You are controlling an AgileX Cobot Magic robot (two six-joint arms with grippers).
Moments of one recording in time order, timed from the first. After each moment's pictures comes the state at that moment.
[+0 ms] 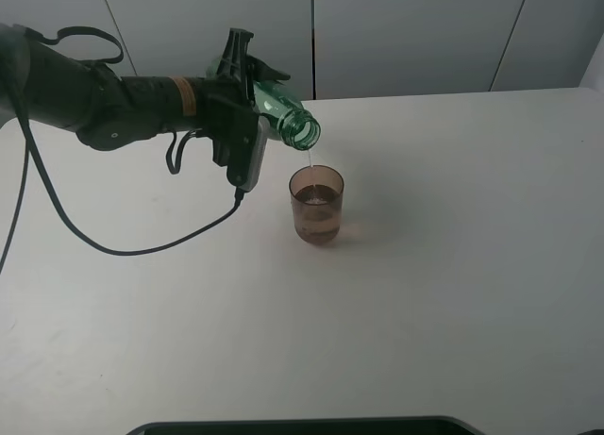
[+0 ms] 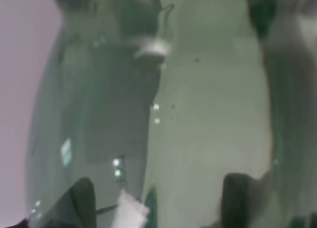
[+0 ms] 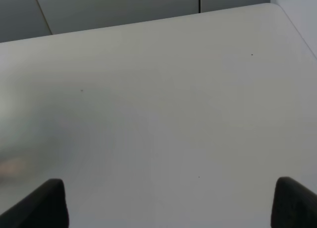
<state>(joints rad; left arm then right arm) -0.57 1.97 -1.01 0.64 -0.58 1.10 -0.03 0.00 -0.51 -0.01 1.11 0.11</state>
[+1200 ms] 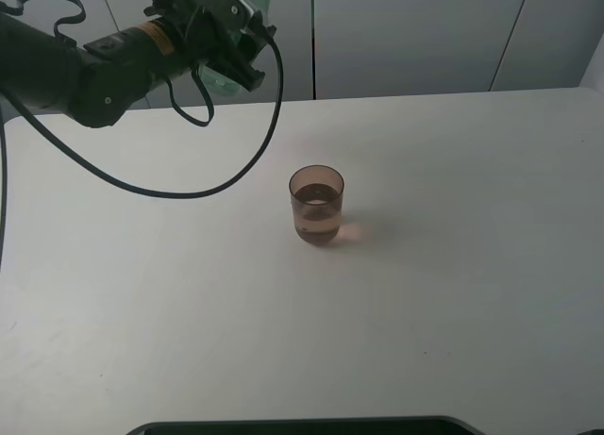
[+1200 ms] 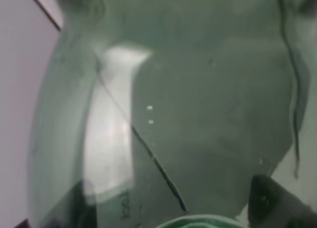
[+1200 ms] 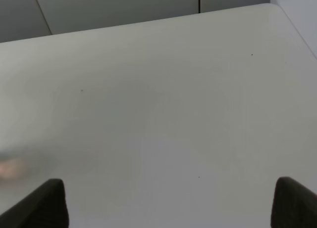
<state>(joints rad) -0.57 1.88 -1.01 0.15 -0.75 0.34 -0.03 0.00 -0.51 -0.01 1.11 0.11</state>
